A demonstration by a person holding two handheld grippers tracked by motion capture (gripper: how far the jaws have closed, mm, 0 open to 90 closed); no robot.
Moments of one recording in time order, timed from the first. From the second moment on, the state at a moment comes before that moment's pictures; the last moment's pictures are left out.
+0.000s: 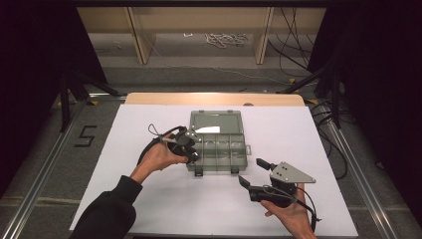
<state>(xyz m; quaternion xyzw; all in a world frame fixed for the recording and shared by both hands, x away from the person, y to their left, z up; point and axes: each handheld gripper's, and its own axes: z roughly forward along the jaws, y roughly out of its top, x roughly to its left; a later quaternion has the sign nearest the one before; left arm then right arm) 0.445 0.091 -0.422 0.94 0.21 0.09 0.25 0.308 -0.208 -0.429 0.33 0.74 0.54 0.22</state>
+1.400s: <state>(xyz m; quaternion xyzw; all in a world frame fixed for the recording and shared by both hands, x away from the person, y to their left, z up) 0.440 0.097 -0.425 0.92 0.24 0.10 0.28 0.310 -0.208 -0.430 0.32 0.74 0.55 0.22</state>
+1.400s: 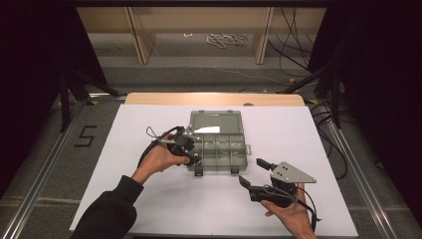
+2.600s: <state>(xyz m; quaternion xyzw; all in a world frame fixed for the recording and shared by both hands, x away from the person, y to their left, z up) 0.442 0.129 -0.458 0.83 0.40 0.09 0.37 0.309 -0.208 -0.431 0.33 0.74 0.55 0.21</state>
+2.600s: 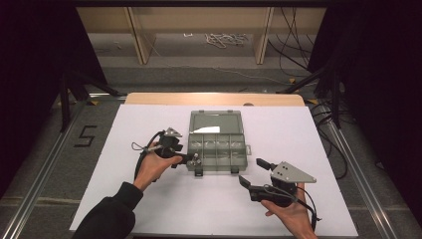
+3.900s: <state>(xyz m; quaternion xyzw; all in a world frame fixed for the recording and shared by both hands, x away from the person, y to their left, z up) 0.442 0.124 -0.471 0.83 0.43 0.06 0.36 0.438 -0.212 -0.419 0.41 0.76 0.47 0.15</state>
